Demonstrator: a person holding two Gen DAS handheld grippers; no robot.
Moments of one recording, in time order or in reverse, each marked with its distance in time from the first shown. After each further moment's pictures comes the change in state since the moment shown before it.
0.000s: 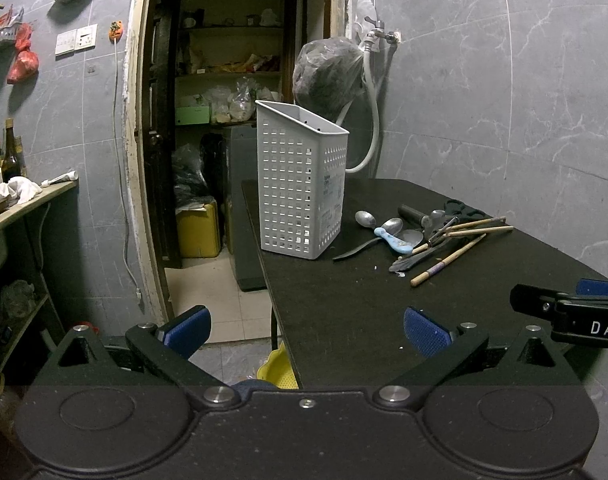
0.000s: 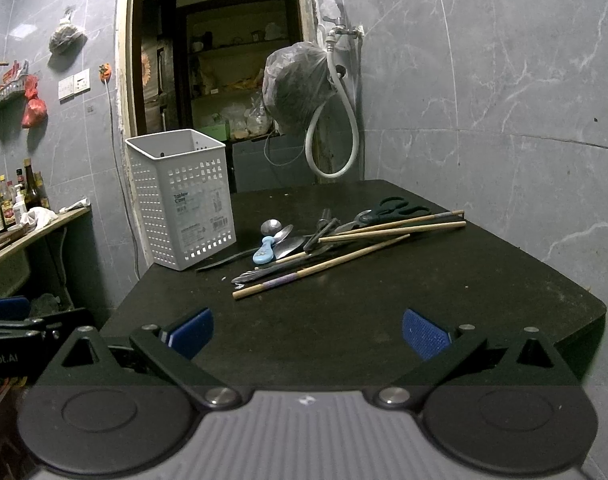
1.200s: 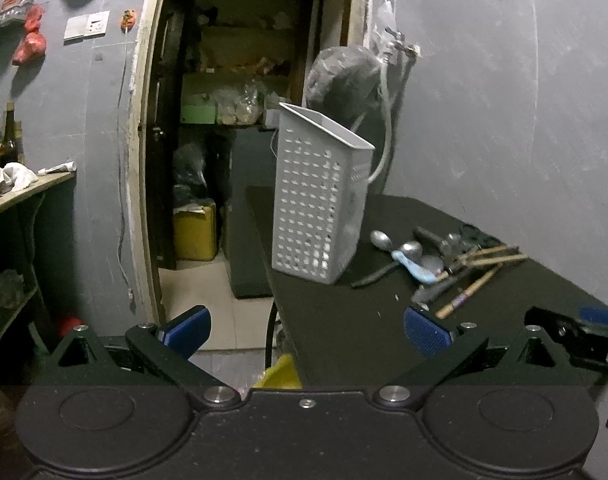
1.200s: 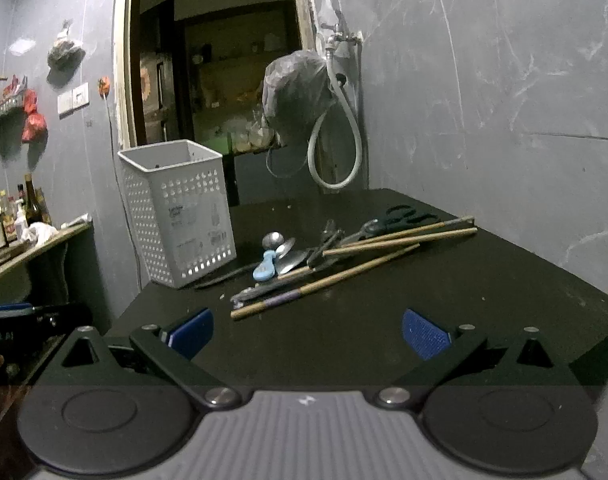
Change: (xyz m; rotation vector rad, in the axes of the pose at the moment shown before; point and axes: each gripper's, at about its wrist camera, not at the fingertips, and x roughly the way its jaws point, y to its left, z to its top) left arm 0.037 0.027 0.011 -0.071 -0.031 -0.020; right arm 0.025 -0.004 0.001 0.029 -0.043 0.024
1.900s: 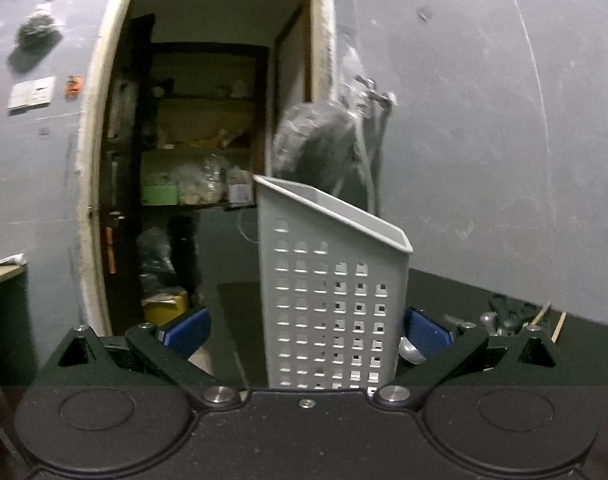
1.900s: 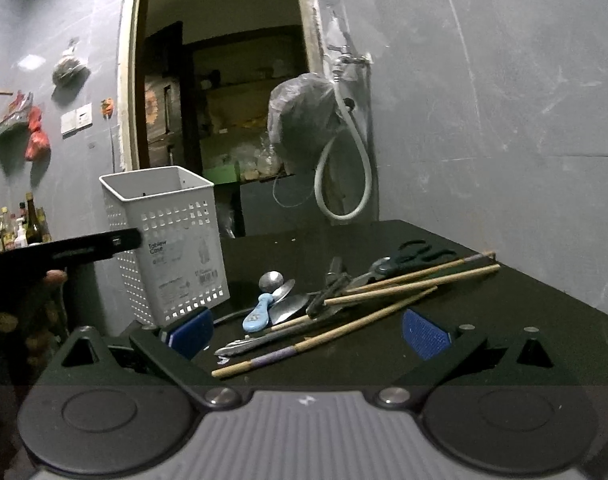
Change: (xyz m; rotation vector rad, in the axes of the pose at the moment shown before) left arm 0.139 0.013 0.067 0.149 -0.211 -0.097; right arm 0.050 -0.007 0.014 -0.016 -0.089 0.033
